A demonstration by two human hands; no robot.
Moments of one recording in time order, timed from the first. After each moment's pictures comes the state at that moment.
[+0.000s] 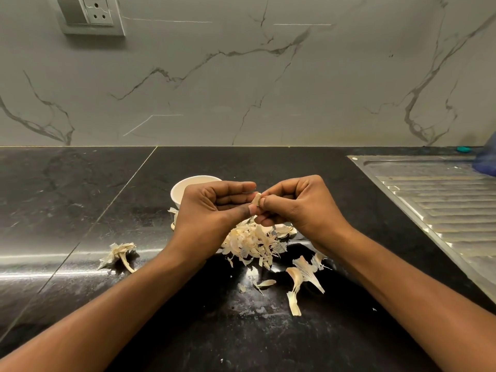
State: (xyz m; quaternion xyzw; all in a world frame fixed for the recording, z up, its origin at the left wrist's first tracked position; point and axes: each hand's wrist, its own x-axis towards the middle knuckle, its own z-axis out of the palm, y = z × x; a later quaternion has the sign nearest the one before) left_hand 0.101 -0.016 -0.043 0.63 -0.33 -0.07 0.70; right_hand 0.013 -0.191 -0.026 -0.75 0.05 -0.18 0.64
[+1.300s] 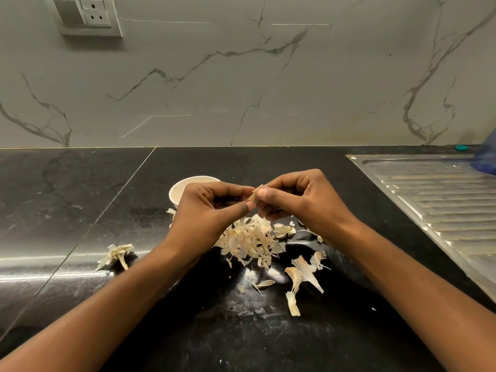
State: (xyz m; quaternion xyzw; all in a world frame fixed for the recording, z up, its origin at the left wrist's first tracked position) left_hand 0.105 -0.012 -0.037 0.66 -0.37 -0.06 0.65; right_hand 0.012 -0.204 -0.018 -0.80 0.00 -0.18 0.57
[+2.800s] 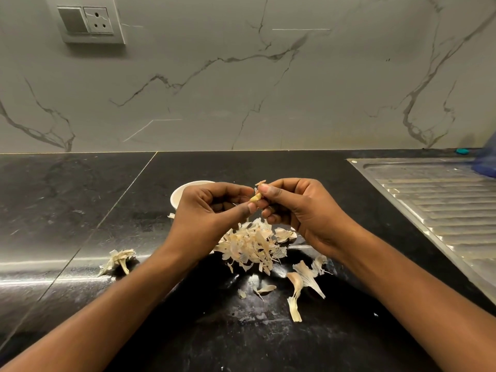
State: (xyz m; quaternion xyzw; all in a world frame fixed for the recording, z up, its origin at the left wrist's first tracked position) left_hand 0.107 -0.009 -0.035 0.66 -0.37 -0.04 0.65; right_hand 0.016 -0.197 -0.020 -0.66 0.05 -0.12 0.74
